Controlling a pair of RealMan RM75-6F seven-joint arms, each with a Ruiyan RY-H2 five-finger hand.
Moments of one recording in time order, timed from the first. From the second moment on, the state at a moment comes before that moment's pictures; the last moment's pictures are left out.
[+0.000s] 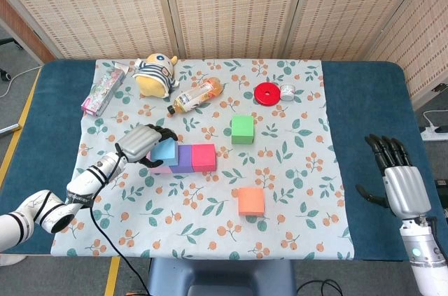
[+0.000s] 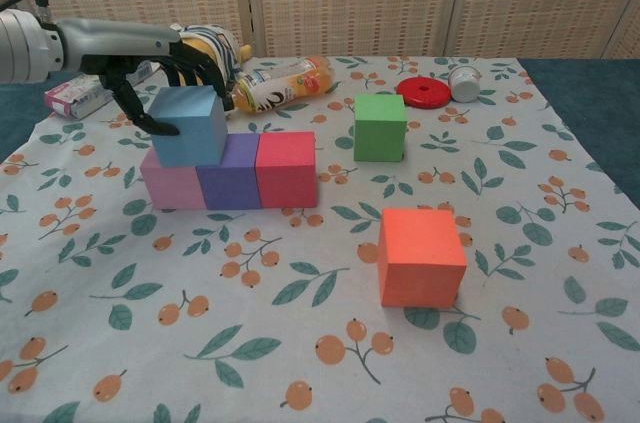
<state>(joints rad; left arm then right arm) -0.95 -1.26 -0.09 -1.35 1.46 0.71 -0.27 0.18 -1.07 0.11 -1.76 -1.48 1.45 -0.03</state>
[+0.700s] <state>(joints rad) -0.94 -1.25 -0.08 -1.37 1.46 0.71 -0.26 0.18 -1.07 0.12 -1.75 -1.48 1.45 -0.02</state>
